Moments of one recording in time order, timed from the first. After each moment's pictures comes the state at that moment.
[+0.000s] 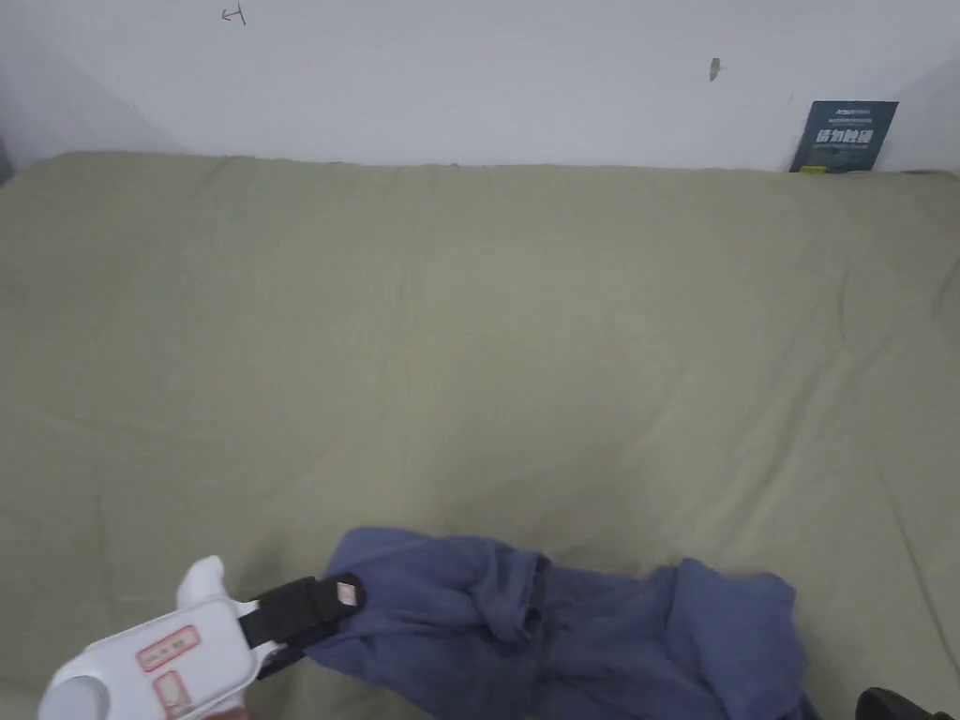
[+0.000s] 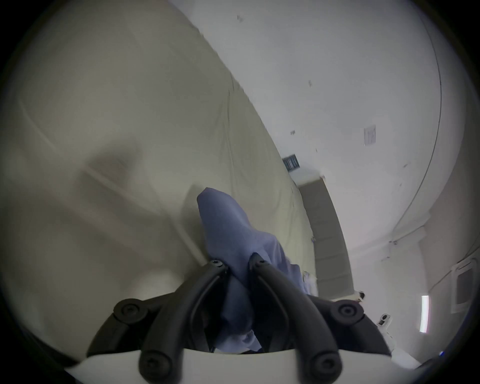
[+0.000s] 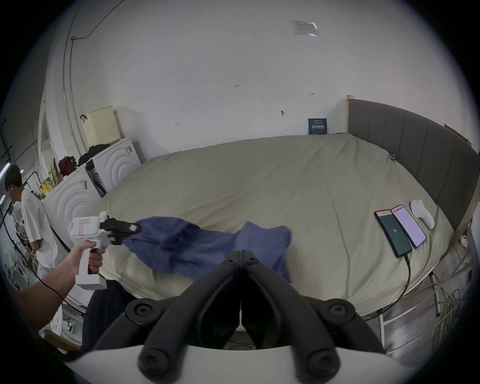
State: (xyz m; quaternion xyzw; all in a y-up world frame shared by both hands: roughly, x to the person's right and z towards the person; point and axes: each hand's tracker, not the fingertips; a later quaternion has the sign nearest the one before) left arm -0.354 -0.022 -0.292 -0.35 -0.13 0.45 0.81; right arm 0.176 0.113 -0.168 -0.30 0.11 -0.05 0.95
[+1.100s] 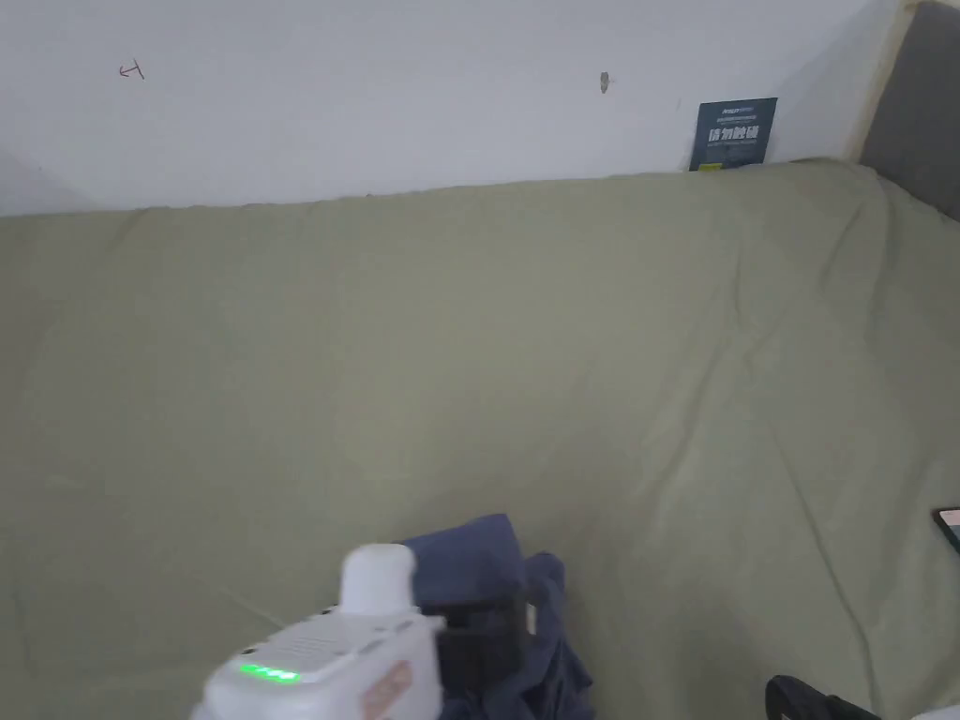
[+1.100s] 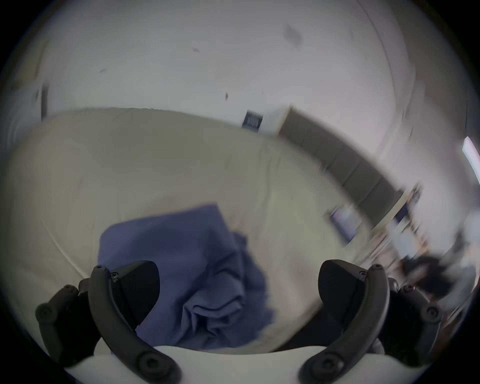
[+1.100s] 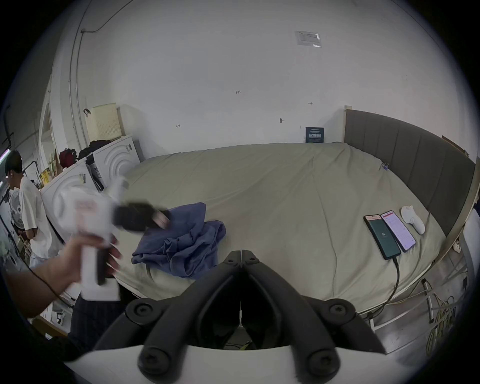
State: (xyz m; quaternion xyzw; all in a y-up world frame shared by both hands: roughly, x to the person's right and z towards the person) left arm -0.158 0.061 -0.286 -0.32 -0.24 0.21 0.89; right arm 0.189 0.107 -0.140 -0.28 0.11 -0.03 0.95
